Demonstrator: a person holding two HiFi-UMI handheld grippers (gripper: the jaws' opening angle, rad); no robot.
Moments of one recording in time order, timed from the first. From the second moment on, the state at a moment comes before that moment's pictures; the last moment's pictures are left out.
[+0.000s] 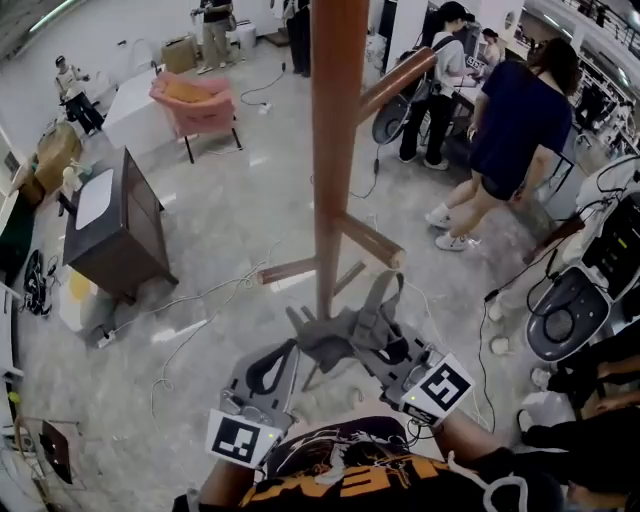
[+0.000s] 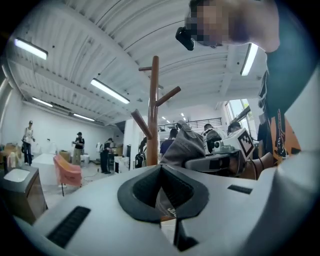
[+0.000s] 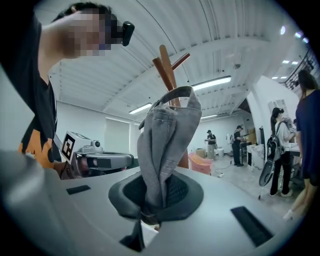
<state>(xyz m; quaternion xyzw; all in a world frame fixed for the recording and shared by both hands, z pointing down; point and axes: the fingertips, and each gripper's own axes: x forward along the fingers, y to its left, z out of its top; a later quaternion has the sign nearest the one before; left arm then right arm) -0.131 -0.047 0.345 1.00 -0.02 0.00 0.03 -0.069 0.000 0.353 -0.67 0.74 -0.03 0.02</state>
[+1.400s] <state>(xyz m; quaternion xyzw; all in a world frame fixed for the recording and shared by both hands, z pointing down) -0.135 -0.139 0.356 0.96 0.27 0.00 0.03 -0.121 -0.049 0.365 -0.86 0.50 -0.02 0.01</state>
